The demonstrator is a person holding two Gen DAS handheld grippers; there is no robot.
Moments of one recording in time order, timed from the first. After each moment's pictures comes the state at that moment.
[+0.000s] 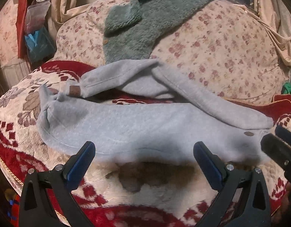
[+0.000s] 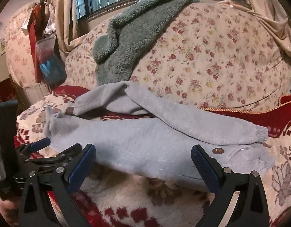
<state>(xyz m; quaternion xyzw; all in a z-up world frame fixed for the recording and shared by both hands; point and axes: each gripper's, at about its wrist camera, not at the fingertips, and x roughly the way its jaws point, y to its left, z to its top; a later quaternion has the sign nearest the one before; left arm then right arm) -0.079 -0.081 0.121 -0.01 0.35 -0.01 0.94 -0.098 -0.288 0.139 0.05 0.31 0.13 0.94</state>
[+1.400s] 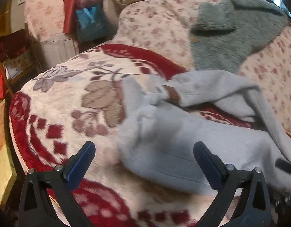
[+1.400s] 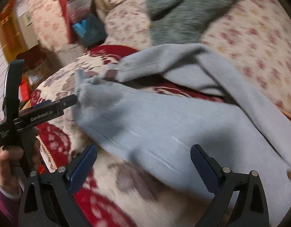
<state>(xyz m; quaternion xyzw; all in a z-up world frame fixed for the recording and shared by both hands) -0.028 0.115 0.109 -0.06 0.37 0.17 0.91 -0.010 -0.134 0.086 -0.02 0.40 0.31 0.86</state>
